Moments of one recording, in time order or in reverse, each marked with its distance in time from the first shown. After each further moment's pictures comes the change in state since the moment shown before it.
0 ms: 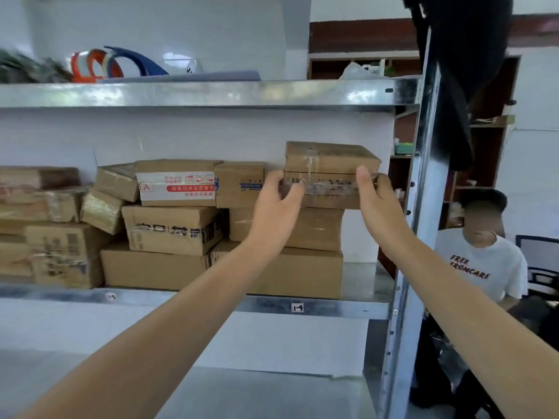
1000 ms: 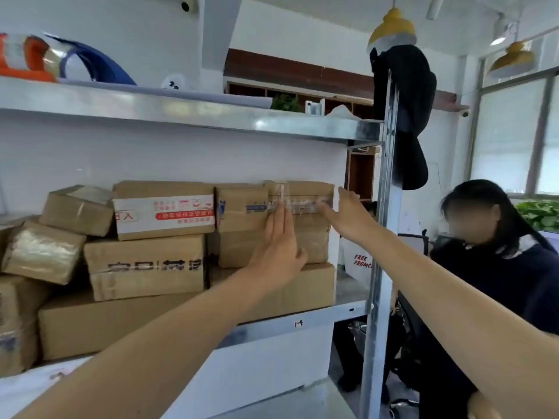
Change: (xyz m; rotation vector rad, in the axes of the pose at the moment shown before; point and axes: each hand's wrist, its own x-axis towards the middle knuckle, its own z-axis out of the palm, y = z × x) left_hand 0.037 -0.076 -0.042 0.619 -0.498 0.440; right_hand 0.029 -0.014 0.047 -0.727 0.061 0.035
